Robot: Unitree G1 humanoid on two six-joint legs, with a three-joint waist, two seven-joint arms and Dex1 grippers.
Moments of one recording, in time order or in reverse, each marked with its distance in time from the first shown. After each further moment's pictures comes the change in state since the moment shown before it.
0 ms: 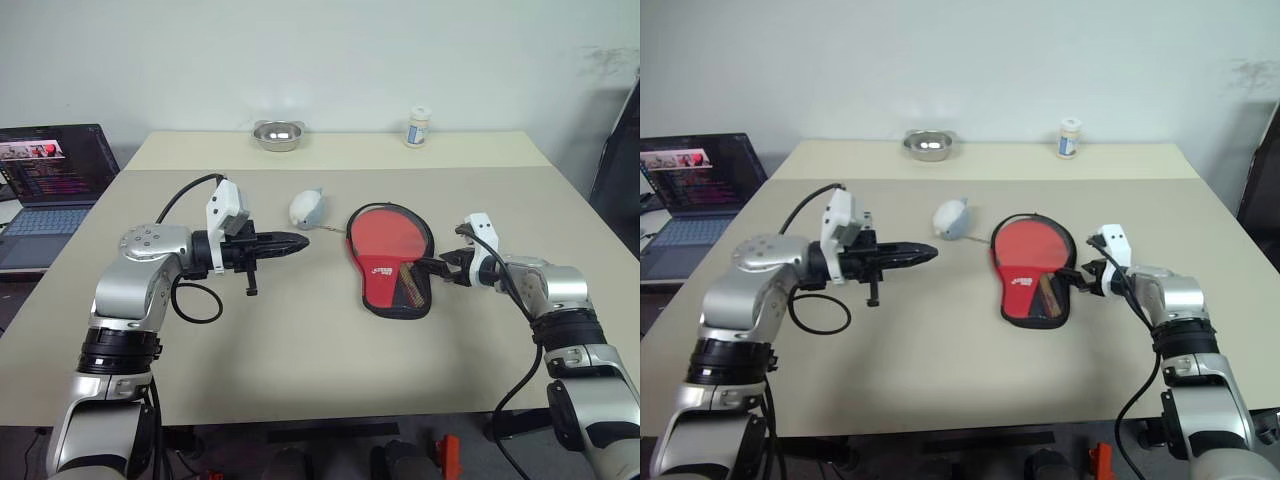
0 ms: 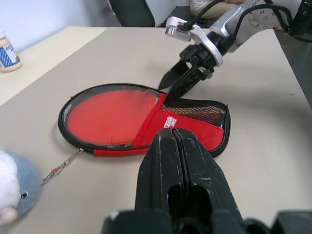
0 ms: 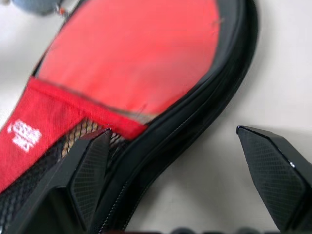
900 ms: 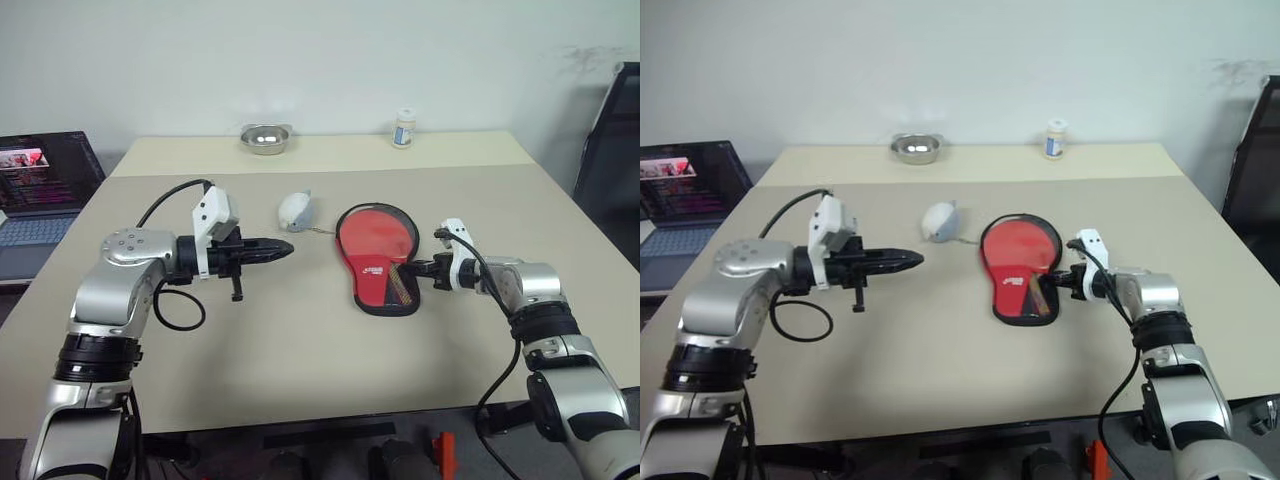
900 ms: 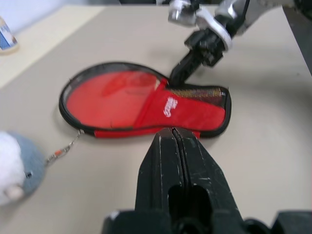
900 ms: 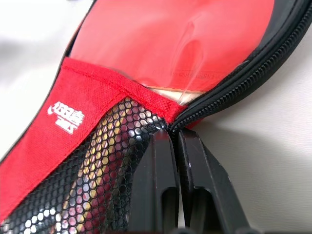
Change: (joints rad) left arm 0.058 0.094 -0.002 0.006 0.005 -0.010 -0.029; right arm -0.056 0.104 -0.004 0.044 -0.030 0.078 0.085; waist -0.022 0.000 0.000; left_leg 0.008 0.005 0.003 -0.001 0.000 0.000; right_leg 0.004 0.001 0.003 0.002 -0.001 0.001
